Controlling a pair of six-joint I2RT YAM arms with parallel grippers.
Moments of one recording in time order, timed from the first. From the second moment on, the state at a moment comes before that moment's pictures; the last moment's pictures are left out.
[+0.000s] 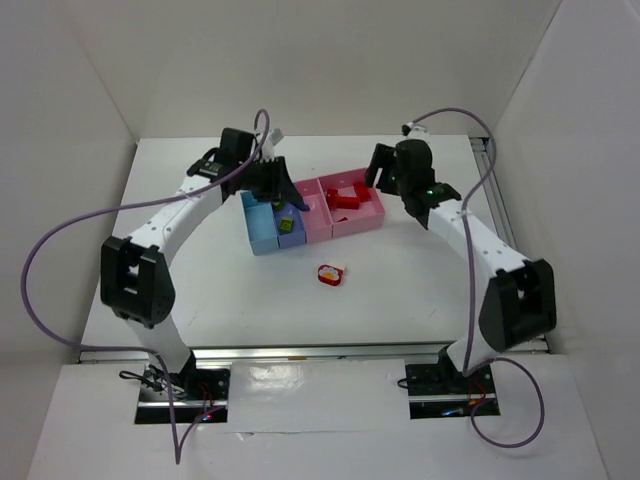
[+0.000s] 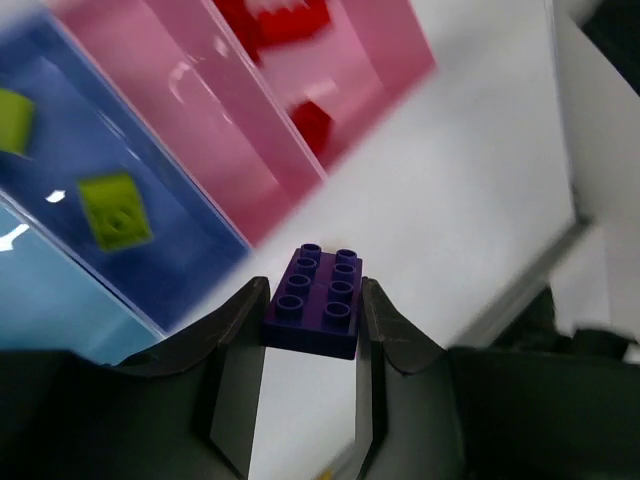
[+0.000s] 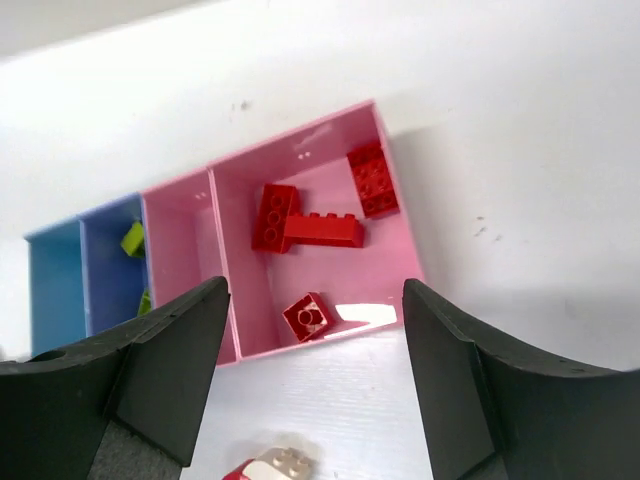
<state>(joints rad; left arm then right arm) -0.31 1.71 1.49 -0.54 0.53 -0.36 0.34 1.56 1.25 -0.18 0.13 0.44</state>
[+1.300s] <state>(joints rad) -0.34 1.72 1.51 -0.77 0.08 -0.43 0.56 1.71 0.99 -0.26 -0.22 0.33</state>
